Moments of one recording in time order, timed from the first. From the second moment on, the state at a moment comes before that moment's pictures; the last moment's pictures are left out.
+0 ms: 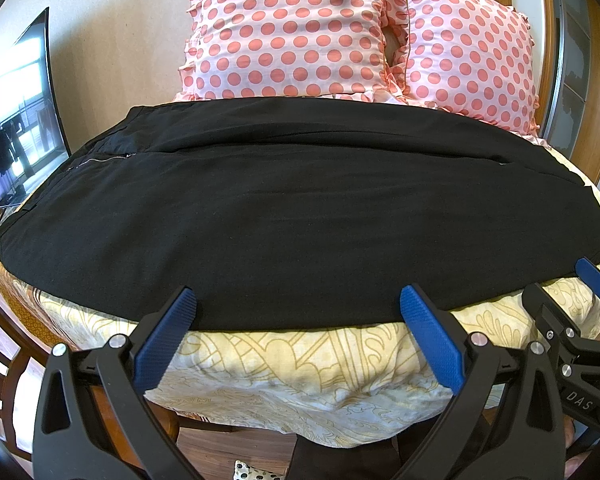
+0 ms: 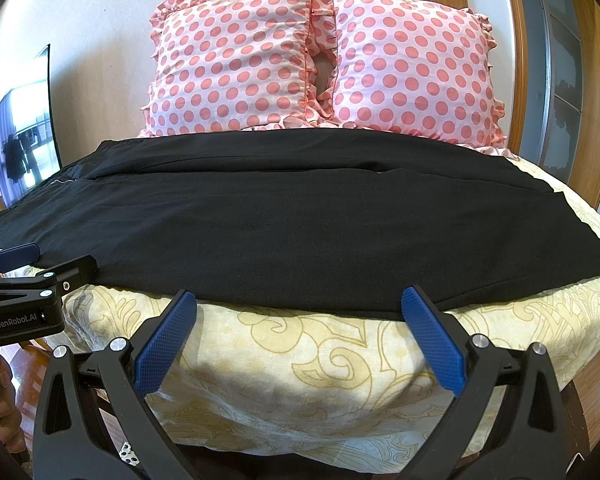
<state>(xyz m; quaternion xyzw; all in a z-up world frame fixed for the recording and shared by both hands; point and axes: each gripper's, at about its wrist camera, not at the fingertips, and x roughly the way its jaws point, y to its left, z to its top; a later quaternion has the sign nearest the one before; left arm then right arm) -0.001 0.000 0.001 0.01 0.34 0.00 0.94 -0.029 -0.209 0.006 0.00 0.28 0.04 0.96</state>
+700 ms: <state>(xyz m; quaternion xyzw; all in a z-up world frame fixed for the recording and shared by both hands) 0.002 0.008 0.010 0.00 0.35 -0.03 0.93 0.010 -0.317 0.075 0.11 0.31 0.01 0.94</state>
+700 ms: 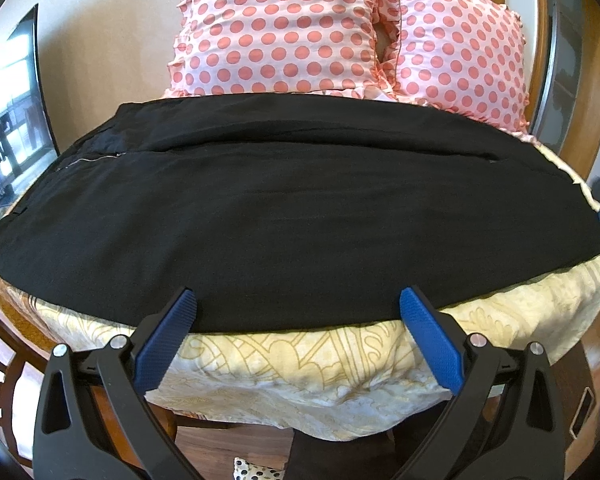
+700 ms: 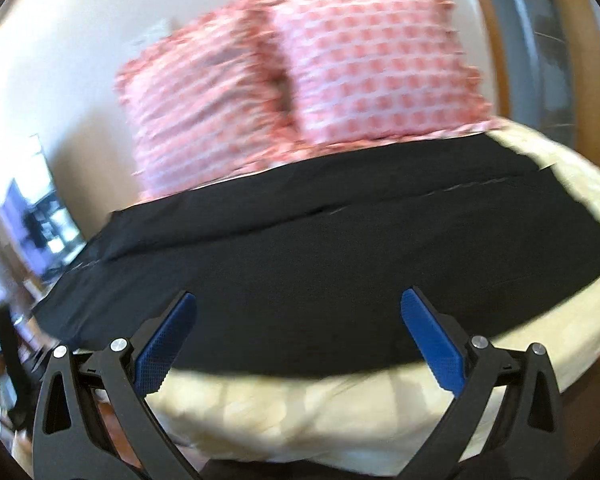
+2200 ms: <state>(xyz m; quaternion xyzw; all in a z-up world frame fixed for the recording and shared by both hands) 0.049 0.054 0.035 -0.05 0.28 -0.06 0.96 0.300 -0.521 0.034 0.29 0.38 -0.27 0.84</state>
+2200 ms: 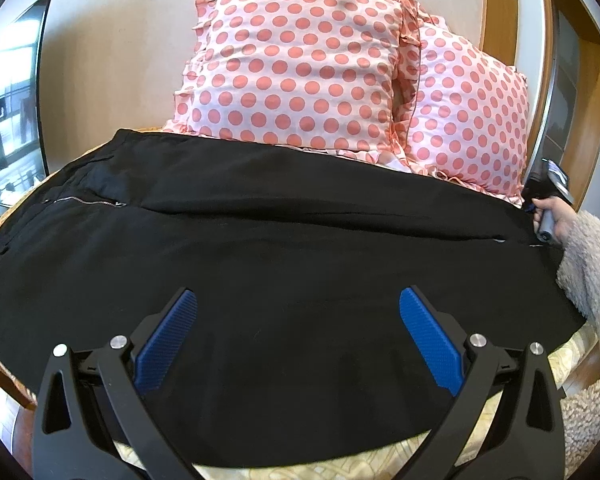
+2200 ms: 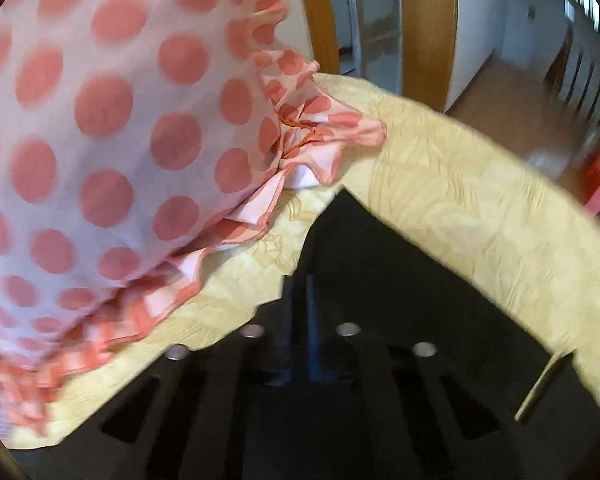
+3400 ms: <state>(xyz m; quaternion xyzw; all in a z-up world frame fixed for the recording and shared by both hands) 0.027 0.078 0.055 -0.14 0.30 -0.06 0.94 0.060 -0.516 -0.005 0.50 0.29 -0.10 0.81</state>
